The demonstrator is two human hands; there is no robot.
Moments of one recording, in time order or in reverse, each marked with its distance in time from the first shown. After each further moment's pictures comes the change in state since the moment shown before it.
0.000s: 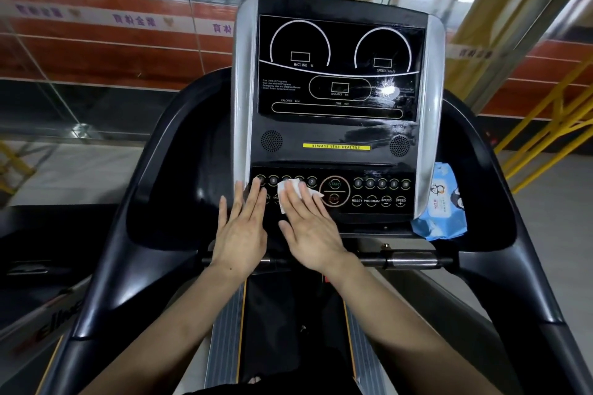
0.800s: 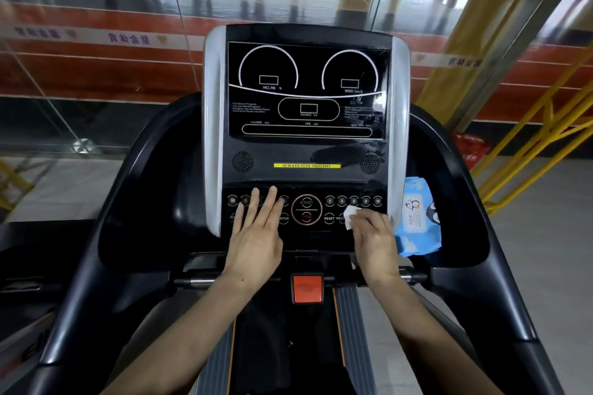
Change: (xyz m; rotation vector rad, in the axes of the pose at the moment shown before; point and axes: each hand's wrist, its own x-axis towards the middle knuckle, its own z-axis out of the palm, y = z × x) left_hand 0.028 0.085 -0.013 -0.053 0.012 0.069; right_hand -0.062 0.143 -0.040 0.016 0.453 0.309
